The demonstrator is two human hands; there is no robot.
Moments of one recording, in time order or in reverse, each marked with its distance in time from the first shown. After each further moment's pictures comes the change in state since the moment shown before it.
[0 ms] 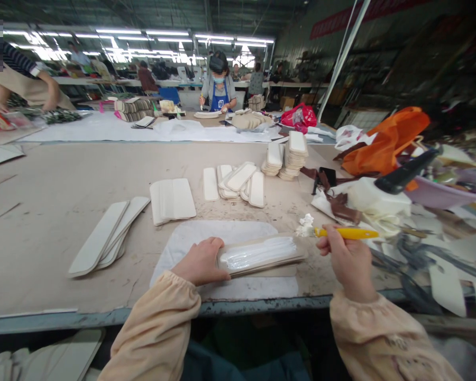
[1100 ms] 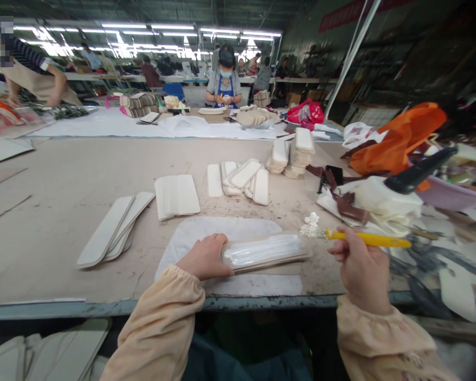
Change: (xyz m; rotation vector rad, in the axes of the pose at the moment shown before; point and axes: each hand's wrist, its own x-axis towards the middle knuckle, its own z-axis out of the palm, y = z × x) left_hand 0.003 -0.005 0.005 -0.018 0.022 0.007; right_hand -0.014 -0.006 0.003 0.498 0.100 0.116
